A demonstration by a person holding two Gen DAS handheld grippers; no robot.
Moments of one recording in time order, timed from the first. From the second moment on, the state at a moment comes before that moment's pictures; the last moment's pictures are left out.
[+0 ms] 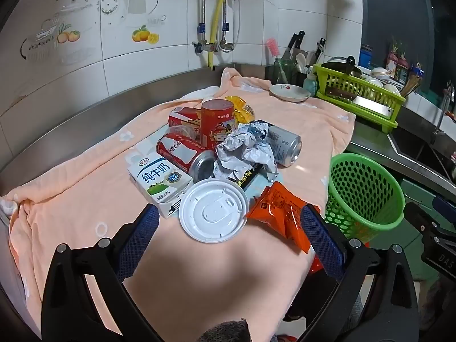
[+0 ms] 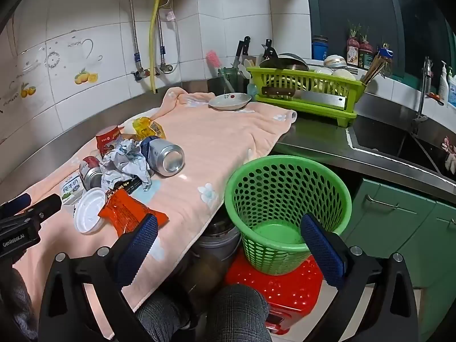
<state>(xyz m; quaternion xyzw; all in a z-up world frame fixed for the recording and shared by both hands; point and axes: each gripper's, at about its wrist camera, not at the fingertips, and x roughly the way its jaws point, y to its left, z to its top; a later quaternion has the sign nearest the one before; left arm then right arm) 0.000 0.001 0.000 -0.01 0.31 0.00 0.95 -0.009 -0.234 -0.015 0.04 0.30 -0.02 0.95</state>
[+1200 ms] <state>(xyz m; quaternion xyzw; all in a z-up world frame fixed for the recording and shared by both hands) 0.000 0.002 0.001 -0.01 0.31 0.00 0.95 -0.010 -0.230 -0.017 0.04 0.30 -0.02 0.95</state>
